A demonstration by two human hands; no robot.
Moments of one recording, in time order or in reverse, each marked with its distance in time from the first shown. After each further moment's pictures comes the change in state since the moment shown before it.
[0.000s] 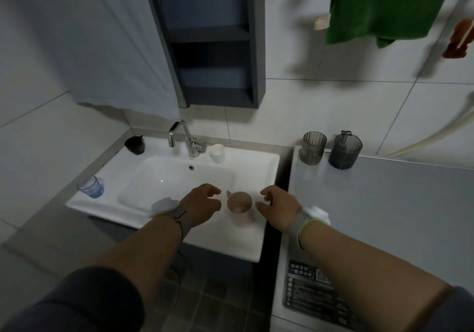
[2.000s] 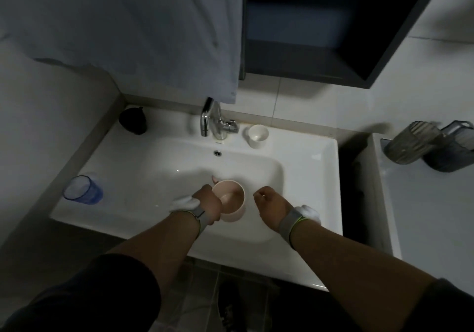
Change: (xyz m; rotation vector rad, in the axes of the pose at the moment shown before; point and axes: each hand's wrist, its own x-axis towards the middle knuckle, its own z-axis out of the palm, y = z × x) left_hand 0.181 -0.147 -0.082 0.117 -0.269 -0.336; right_hand 0.155 -0.117 0.194 0.105 -0.212 0.362
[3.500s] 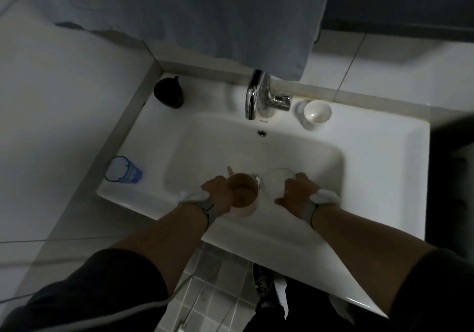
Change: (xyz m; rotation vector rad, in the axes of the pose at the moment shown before) left_hand 0.063 -0.064 -0.035 0.194 0.015 0.019; right_hand 0.111 0.012 0.063 -0.638 -0.174 -0.148
